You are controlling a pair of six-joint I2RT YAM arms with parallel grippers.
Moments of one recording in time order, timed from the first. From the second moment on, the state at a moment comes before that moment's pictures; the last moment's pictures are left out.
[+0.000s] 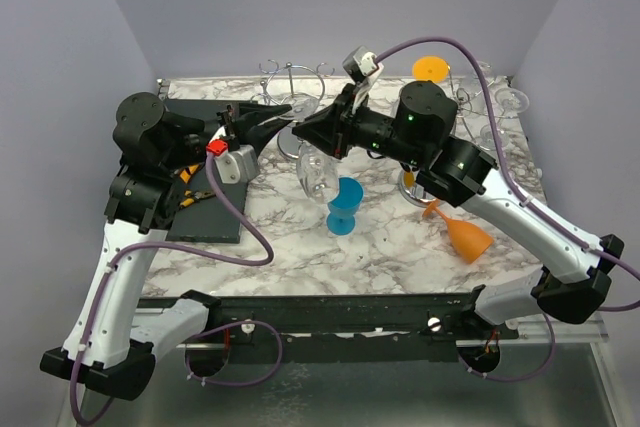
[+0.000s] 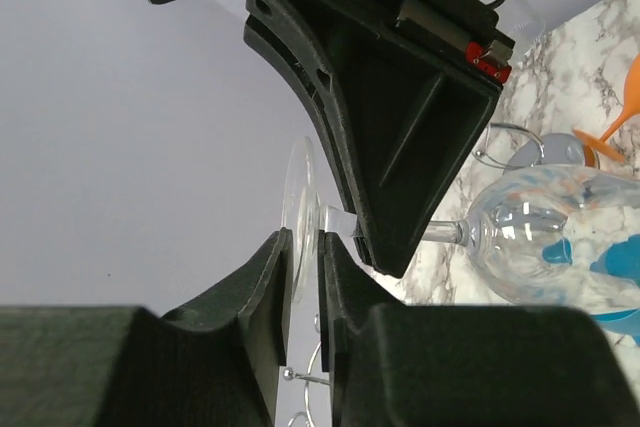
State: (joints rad) left arm -0.31 1.00 1.41 -0.26 1.00 0.83; right arm 0.94 1.39 1.62 -0.21 -0.20 0.20
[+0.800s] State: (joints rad) left arm -0.42 1.05 1.37 -0.27 0.97 1.09; right arm 0.95 1.22 1.57 -0.34 -0.14 0.18
